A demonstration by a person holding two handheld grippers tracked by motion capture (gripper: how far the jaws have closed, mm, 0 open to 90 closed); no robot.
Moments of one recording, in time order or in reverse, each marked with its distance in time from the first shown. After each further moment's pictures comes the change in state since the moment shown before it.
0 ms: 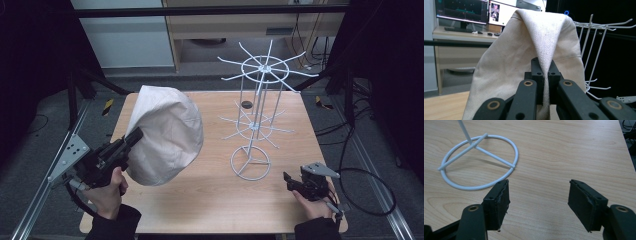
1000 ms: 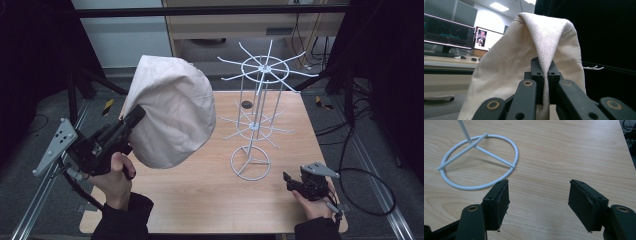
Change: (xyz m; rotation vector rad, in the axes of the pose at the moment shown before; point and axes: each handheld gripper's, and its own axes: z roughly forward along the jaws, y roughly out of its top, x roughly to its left) left arm -0.021 0.039 0.017 -0.203 -0.105 -0.046; right arm 0.000 0.000 0.001 0.000 0.003 0.001
